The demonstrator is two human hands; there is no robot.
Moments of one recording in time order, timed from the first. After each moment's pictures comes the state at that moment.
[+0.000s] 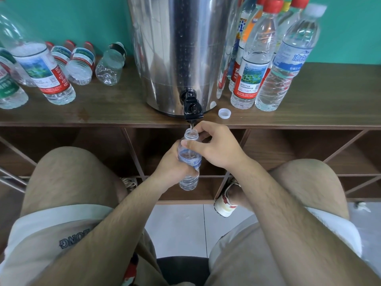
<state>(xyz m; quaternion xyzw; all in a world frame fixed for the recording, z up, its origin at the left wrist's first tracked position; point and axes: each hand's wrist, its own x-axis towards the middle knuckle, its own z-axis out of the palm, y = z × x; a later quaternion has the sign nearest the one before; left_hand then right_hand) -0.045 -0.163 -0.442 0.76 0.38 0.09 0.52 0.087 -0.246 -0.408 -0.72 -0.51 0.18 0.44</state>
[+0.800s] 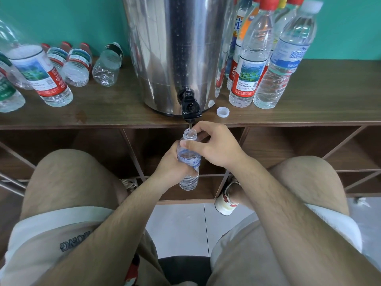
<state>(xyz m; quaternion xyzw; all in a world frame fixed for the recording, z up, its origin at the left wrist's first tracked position) -0.043 -0.165 -0.443 0.78 0.39 0.07 0.49 0.087 -0.247 -0.407 -0.72 -0.51 0.18 0.43</state>
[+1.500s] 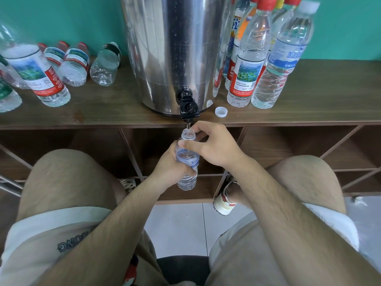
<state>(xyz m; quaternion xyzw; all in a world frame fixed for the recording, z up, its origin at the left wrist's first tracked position) -0.044 -0.169 -0.435 0.77 0.39 0.07 0.50 0.087 -0.246 -0.408 -0.72 -0.51 0.18 0.44</state>
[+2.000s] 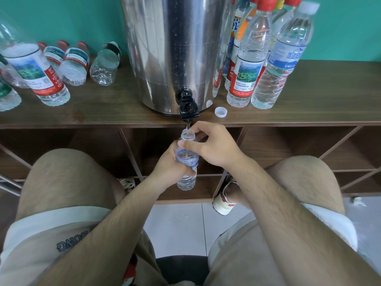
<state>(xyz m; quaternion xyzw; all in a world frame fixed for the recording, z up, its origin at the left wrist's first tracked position) -0.043 -0.168 -0.436 0.77 0.39 0.07 0.49 0.088 -0.246 -0.408 -0.72 -0.51 0.18 0.43</state>
